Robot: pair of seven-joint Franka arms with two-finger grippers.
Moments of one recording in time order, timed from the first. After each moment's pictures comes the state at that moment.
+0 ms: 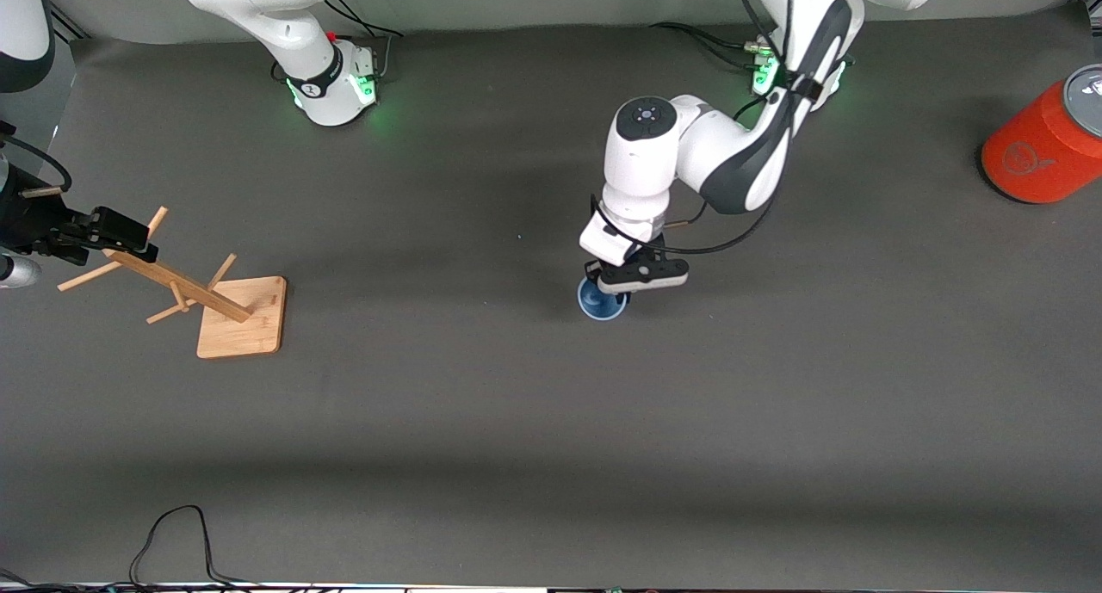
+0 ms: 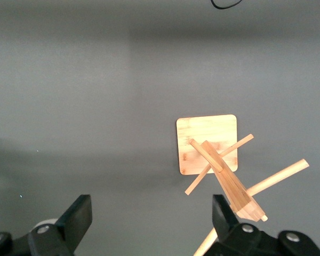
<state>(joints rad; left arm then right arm) -0.69 0.36 -0.02 -1.97 0.31 2.57 -1.12 0.03 0.04 -0.08 -1.60 0.03 1.64 -0.03</state>
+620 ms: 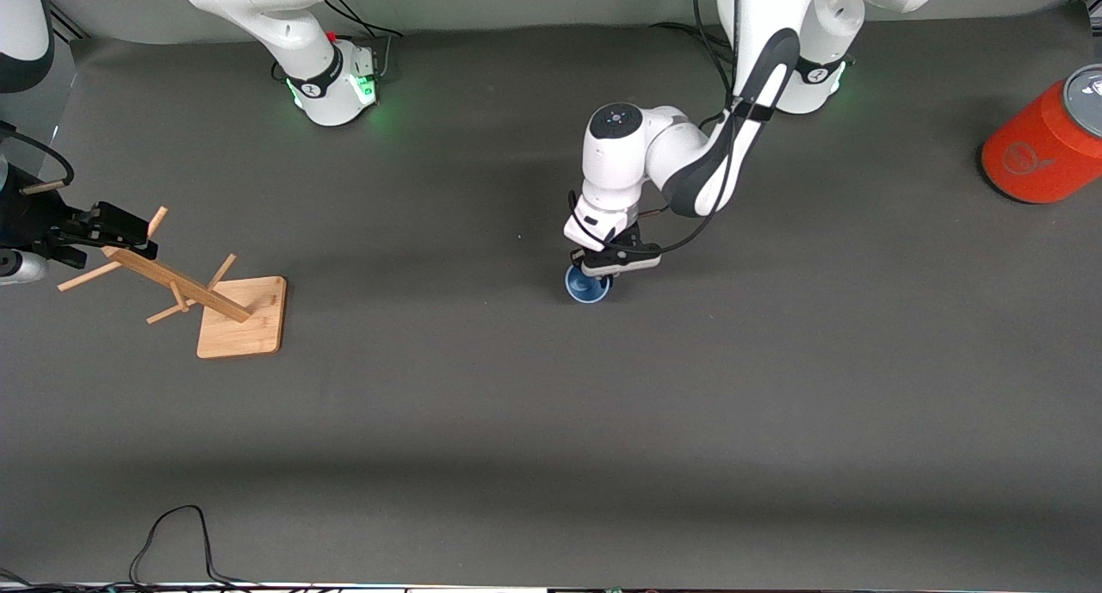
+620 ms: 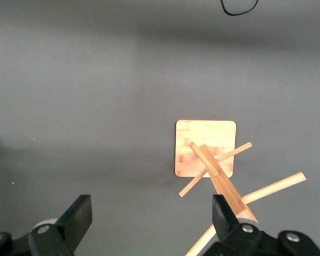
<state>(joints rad) -0.76 0.44 -0.02 -2.02 0.44 2.65 -1.34 0.03 0.04 -0.08 -1.60 0.03 1.64 -0.13</state>
